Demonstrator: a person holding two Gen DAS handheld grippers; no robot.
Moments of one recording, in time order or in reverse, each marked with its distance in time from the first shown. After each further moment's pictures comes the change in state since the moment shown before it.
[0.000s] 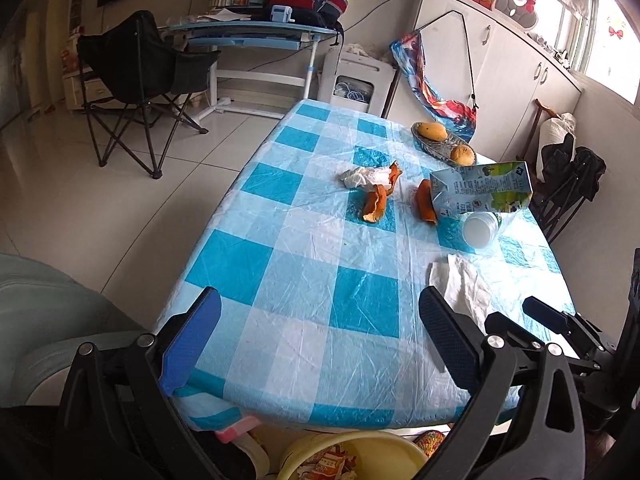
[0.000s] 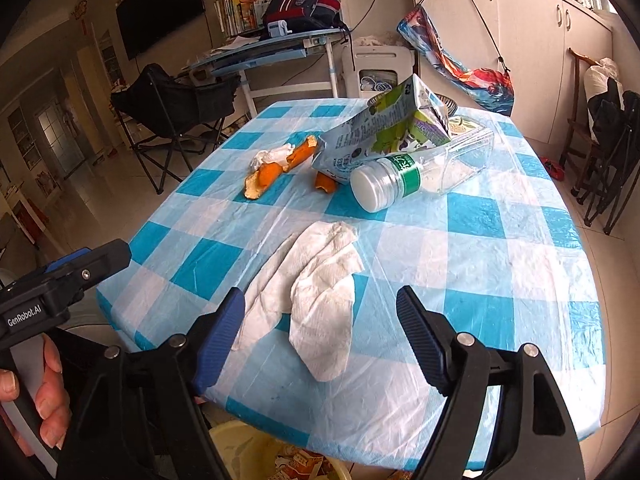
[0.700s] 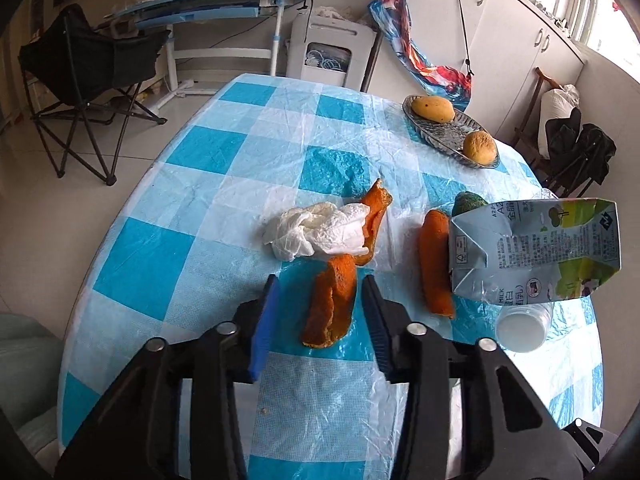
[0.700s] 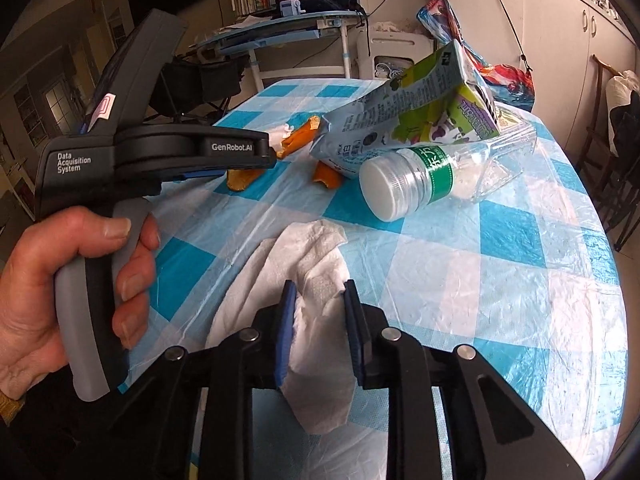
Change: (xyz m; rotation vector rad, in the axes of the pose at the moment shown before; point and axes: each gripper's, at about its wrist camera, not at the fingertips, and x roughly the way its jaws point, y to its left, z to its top) left arm 0.147 -0.055 0.071 0.088 0.125 -0.052; right arm 0.021 0.001 0.004 -0.049 0.035 0.024
